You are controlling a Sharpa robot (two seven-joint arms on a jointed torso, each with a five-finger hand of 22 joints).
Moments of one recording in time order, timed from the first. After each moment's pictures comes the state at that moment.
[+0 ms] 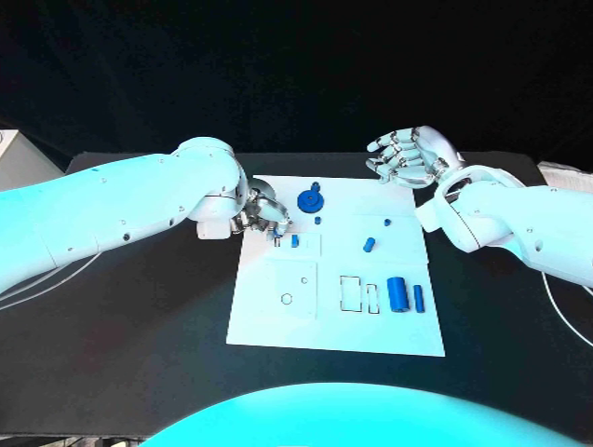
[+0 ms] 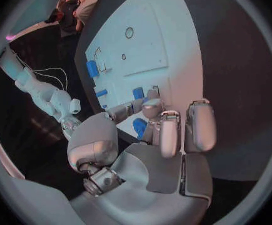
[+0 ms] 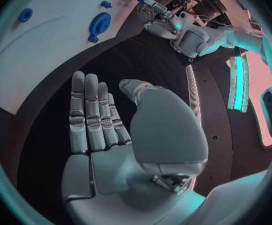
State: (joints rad) left arm 1.32 -0.57 -0.09 1.32 -0.99 0.38 -0.57; left_hand 0.61 0.01 0.99 -0.06 0.38 0.84 0.07 0.88 0.85 1.29 -0.05 1.23 0.80 1.47 -0.09 1.57 1.31 0.07 1.41 0.02 1.40 1.31; right arm 1.25 -0.80 -0.15 1.39 -0.70 -0.59 0.23; right_hand 1.32 -0.24 0.52 0.23 0.29 0.81 0.19 0.27 0.36 0.91 0.12 0.52 0.52 1.11 0.06 0.52 0.71 0.18 1.07 0.16 0.21 0.65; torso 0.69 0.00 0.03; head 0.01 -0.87
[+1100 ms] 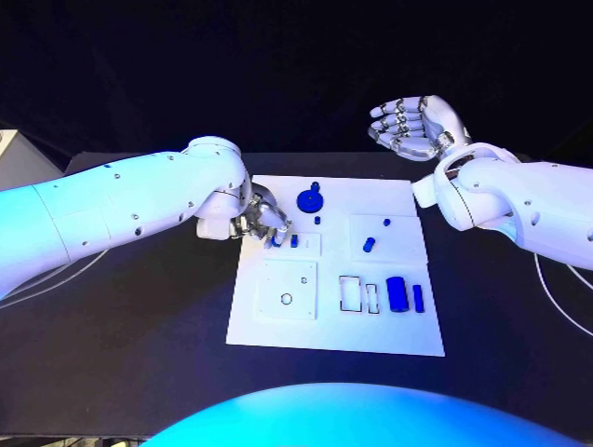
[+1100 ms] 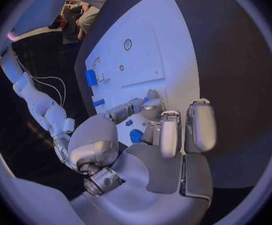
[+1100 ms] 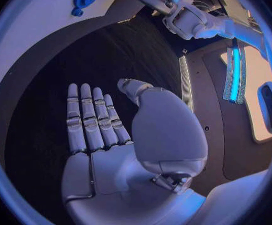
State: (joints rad) left arm 1.33 -0.53 -0.11 1.26 -0.96 0.49 -0.58; left_hand 0.61 0.01 0.99 -0.06 0.41 0.85 0.07 0.87 0.86 1.31 -0.05 1.23 0.81 1.47 -0.09 1.57 1.31 0.07 1.41 0.02 1.40 1.31; right arm 1.30 -0.76 -0.15 1.33 -0.58 -0.61 0.35; right_hand 1.28 -0.21 0.53 0.13 0.30 0.79 0.20 0.20 0.33 0.92 0.18 0.25 0.06 0.97 0.15 0.11 0.37 0.18 0.90 0.26 0.07 0.22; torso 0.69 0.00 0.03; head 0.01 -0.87
